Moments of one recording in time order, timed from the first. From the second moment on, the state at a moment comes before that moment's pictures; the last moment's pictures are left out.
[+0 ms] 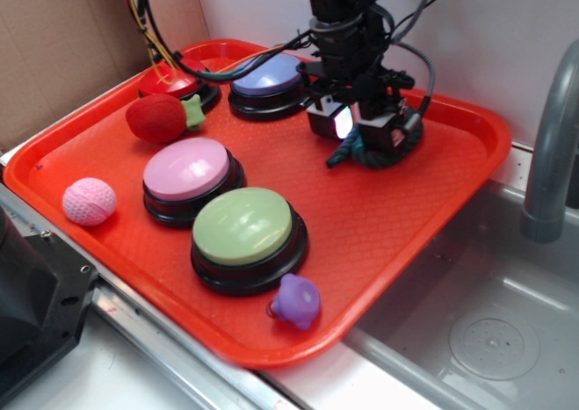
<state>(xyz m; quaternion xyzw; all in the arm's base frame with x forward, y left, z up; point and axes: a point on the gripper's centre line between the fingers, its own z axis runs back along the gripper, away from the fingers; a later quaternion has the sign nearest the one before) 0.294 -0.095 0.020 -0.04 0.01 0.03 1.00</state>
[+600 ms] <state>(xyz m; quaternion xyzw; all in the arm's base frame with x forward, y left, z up) 0.249 -0.072 0.074 0.01 -0.01 0.04 1.00</state>
